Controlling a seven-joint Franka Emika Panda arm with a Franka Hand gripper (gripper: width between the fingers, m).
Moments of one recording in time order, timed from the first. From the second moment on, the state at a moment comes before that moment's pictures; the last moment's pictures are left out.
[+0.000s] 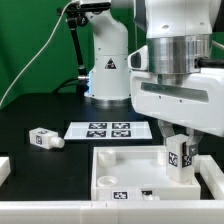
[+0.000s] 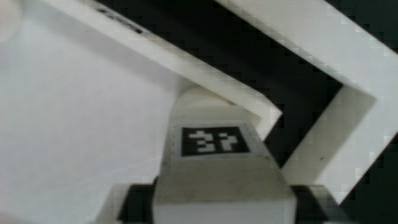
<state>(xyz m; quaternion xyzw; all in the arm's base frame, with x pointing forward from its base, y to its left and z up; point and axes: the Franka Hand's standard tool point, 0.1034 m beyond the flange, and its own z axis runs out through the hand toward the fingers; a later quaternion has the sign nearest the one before) 0.625 0.114 0.079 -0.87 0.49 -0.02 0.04</state>
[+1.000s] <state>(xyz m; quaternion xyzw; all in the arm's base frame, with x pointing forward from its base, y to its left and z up) 0.626 0.119 0.084 -0.98 0.19 -0.04 0.03</state>
